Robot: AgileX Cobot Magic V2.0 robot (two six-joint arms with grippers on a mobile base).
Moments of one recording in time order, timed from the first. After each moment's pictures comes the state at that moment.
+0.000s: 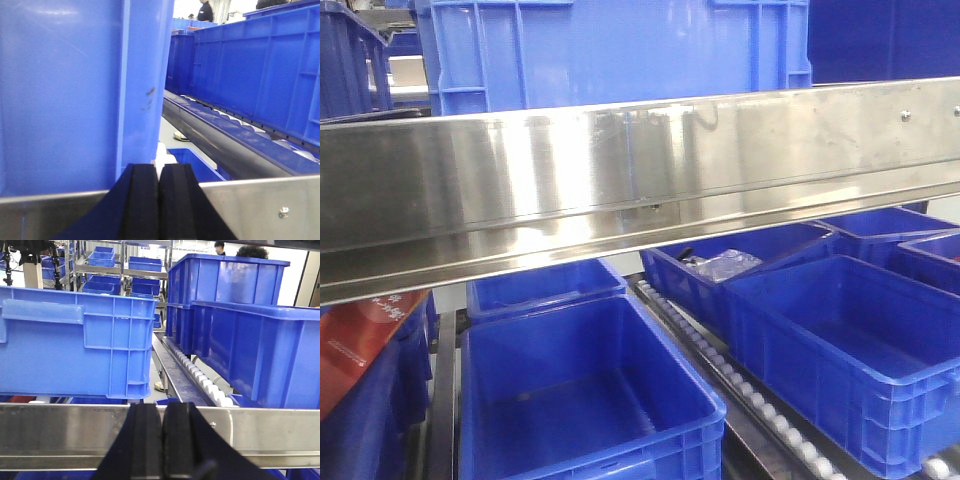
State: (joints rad) left arm 0.10 0.01 0.00 -0.04 0.06 -0.05; right arm 0.14 0.26 -0.32 0.06 0.10 -0.11
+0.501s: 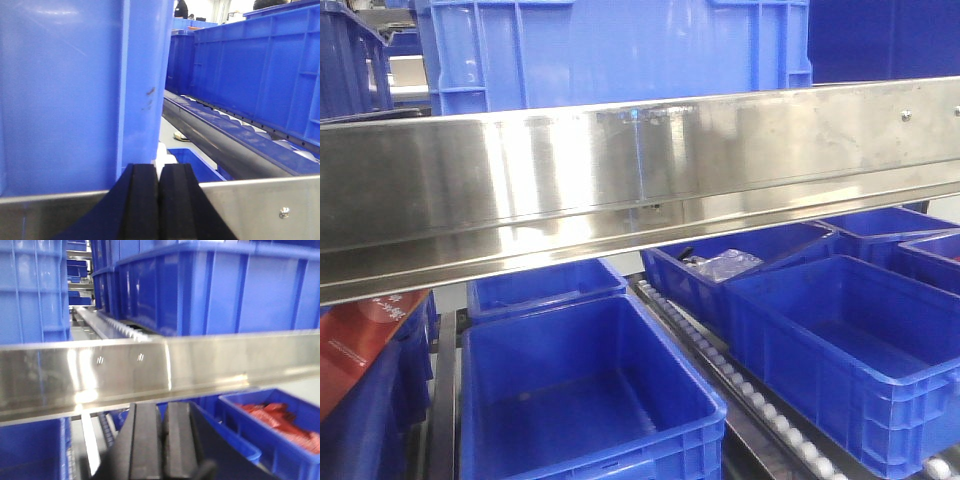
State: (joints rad) left arm 0.10 0.01 0.00 -0.04 0.06 -0.05; right arm -0.11 0.02 -0.03 0.09 0.10 -0.11
